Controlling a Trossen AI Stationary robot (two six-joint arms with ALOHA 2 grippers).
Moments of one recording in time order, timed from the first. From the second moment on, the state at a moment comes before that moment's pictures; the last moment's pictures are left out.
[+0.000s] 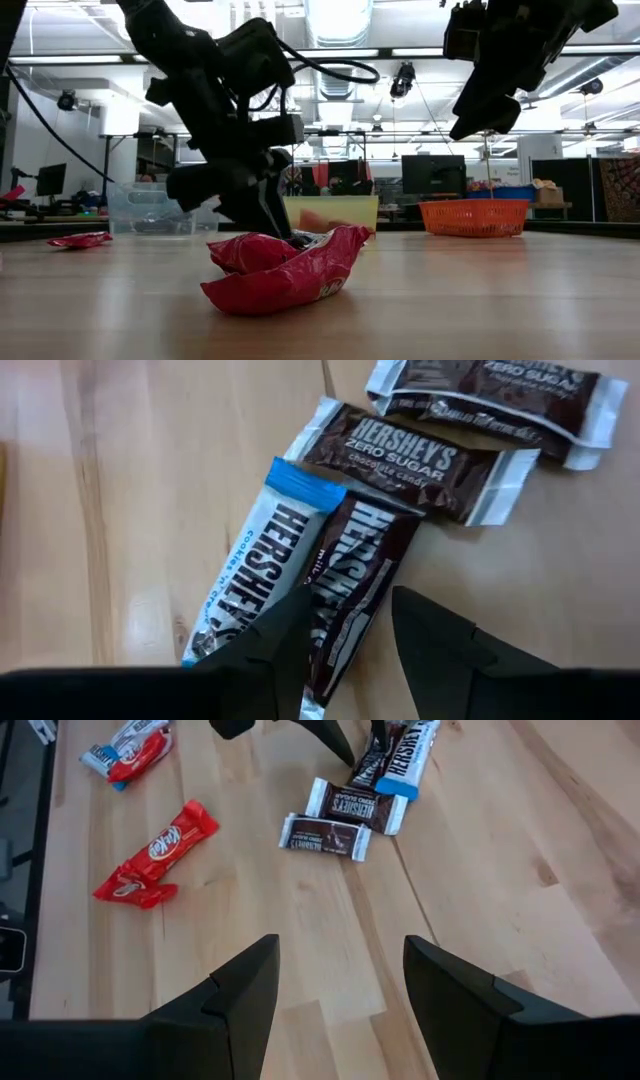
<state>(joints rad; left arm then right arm) -0.04 1.79 0.90 -0.10 -0.17 0.27 0.13 1.18 0.71 -0.31 0.00 0.49</state>
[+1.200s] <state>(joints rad) -0.01 1.75 0.90 -0.11 0.07 0.23 0.13 1.18 0.71 -0.30 0.00 0.47</state>
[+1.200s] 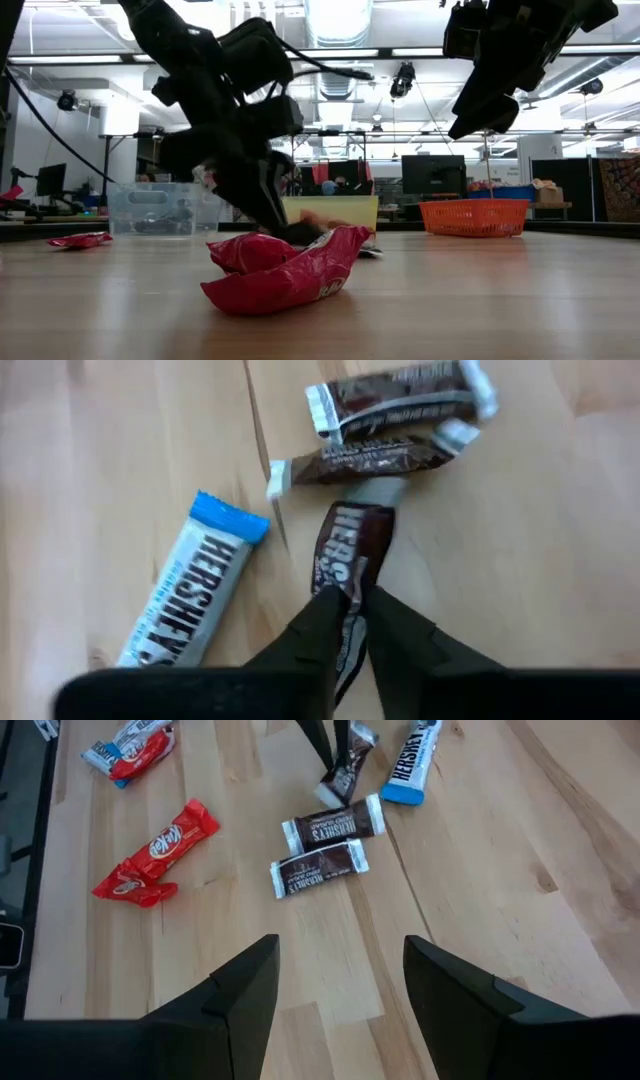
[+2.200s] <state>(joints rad) 0.07 1.14 0.90 -0.83 -0.70 -0.03 0.13 1.18 0.71 -0.29 0.00 0.46</state>
